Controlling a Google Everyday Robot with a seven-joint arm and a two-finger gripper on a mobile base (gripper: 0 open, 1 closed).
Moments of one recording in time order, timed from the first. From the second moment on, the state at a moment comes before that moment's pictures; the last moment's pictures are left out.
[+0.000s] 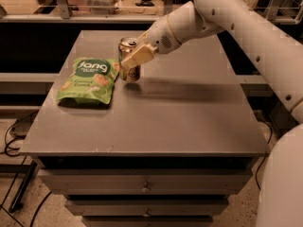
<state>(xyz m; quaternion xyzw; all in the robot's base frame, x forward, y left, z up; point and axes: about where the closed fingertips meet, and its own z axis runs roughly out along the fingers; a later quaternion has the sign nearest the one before) 0.660 0.058 0.913 -0.59 0.66 0.29 0.36</state>
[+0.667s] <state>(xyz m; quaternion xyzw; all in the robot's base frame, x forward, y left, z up) 0.652 0.083 0.886 -0.59 0.66 0.32 0.33</state>
